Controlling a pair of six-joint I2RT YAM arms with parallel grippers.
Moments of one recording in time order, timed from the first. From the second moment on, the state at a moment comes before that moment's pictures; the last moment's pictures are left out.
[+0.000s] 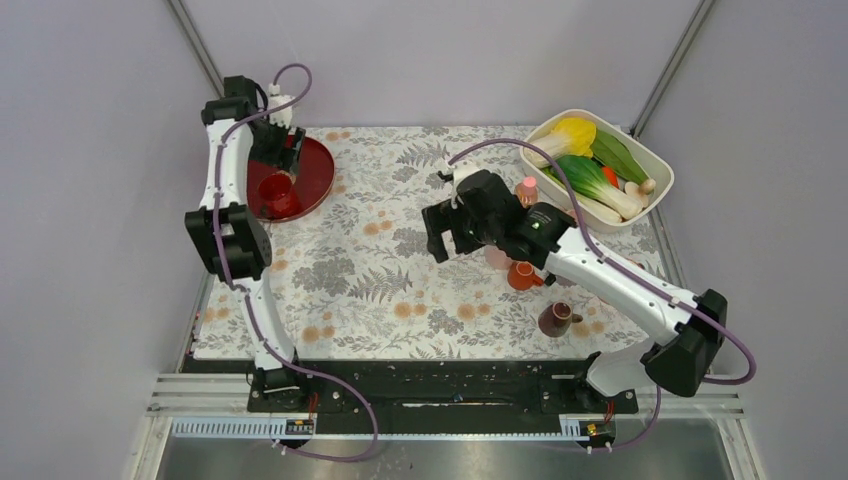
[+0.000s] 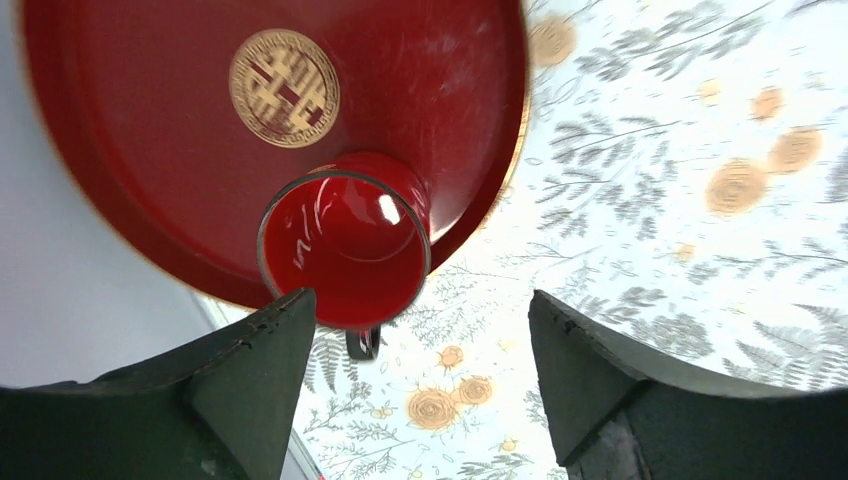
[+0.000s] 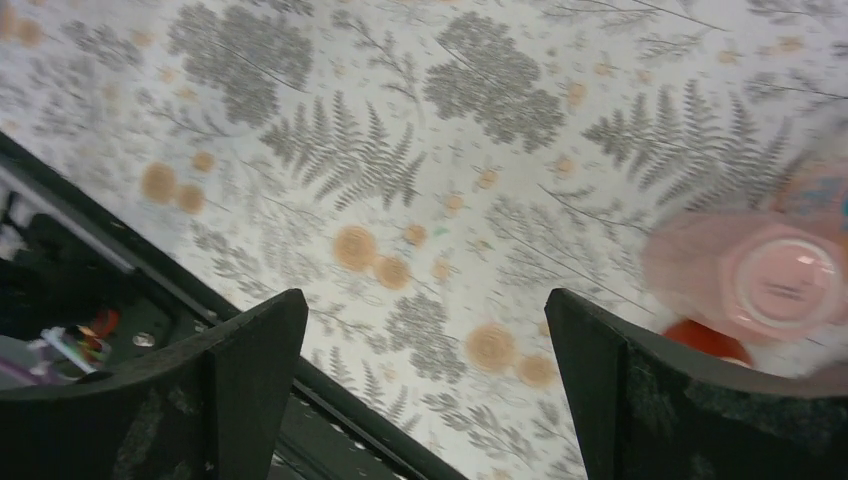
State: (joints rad) left arm 0.17 2.23 2.26 -1.19 0.21 0.47; right arm 0.86 1.43 1.38 -0.62 0.03 0.39
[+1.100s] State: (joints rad) left arm 0.09 1.65 1.85 -1.18 0.44 0.44; right arm 0.44 1.56 1.20 -0.75 -0.07 -0.65
